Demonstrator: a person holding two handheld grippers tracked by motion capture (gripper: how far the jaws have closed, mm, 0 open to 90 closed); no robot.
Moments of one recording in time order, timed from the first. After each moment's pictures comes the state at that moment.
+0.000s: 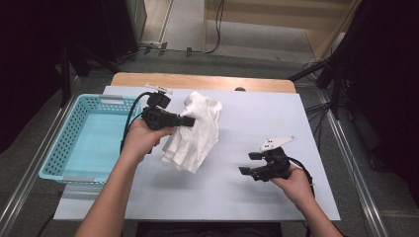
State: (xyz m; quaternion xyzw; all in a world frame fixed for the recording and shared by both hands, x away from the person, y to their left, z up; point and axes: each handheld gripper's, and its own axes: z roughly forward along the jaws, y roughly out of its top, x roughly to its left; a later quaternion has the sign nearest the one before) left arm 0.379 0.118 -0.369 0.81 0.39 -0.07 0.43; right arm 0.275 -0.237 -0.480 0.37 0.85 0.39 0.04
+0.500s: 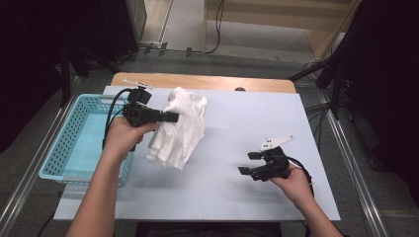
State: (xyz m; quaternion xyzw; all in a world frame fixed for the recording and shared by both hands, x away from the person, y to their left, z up) left arm 0.381 0.158 -0.357 0.80 0.41 -0.06 0.44; right arm 0.277 -0.235 -0.480 0.36 0.85 0.38 0.04
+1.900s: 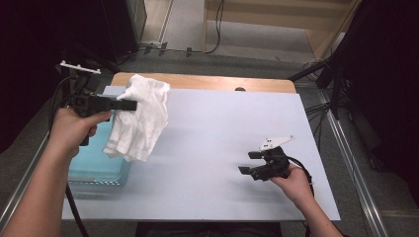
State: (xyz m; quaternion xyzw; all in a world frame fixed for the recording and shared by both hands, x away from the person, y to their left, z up) left arm 0.371 0.251 -0.301 0.77 0.46 -0.04 0.43; right arm 0.278 -0.236 -0.480 0.36 0.85 0.38 0.05
